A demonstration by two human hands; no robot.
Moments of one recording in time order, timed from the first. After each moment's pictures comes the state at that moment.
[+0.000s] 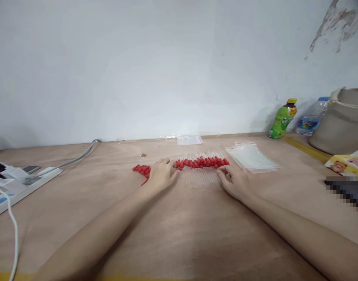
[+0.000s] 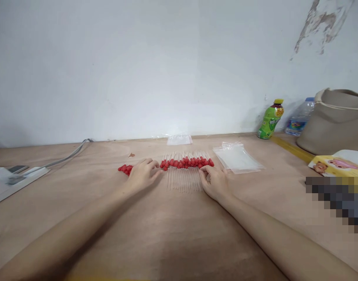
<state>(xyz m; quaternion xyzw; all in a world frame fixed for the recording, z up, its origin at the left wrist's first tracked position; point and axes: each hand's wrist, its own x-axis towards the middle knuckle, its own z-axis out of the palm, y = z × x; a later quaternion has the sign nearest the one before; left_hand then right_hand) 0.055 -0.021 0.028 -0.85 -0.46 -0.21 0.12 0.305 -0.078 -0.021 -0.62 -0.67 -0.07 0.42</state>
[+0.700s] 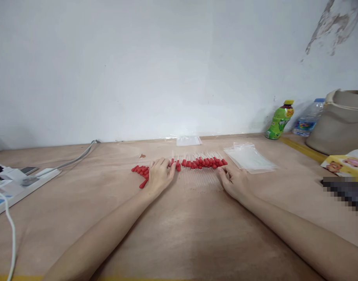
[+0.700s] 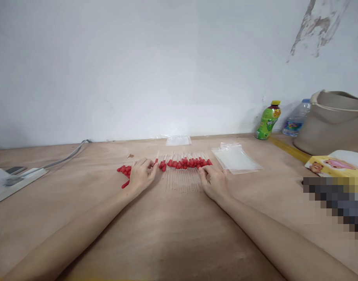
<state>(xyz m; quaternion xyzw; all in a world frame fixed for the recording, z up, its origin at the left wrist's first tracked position) 0.059 -0.016 0.014 -0.80 -0.49 -0.31 0.15 0.305 -0.080 -0.019 -0.62 -0.65 -0.09 0.42</state>
